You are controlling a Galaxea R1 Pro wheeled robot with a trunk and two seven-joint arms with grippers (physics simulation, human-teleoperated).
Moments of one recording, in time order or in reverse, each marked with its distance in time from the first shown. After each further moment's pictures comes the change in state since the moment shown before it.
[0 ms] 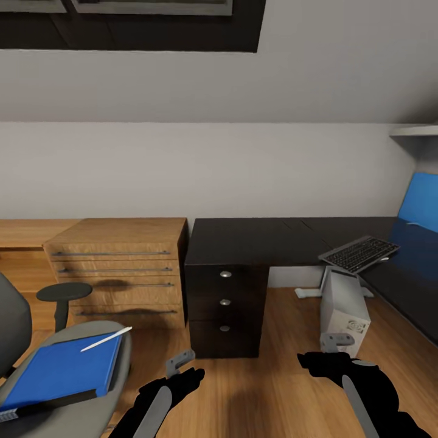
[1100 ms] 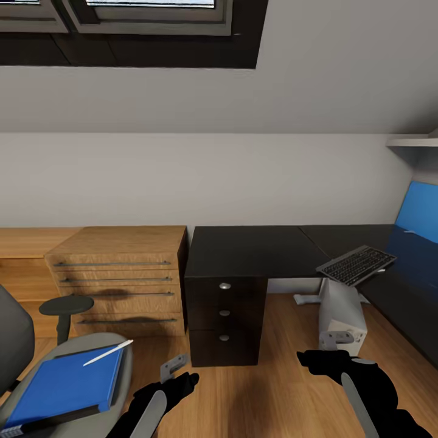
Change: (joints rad) left arm 0.010 0.018 0.016 0.017 0.005 -0.006 0.009; right arm -0.009 0.001 0.001 0.000 0.000 0.000 -0.001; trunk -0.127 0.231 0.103
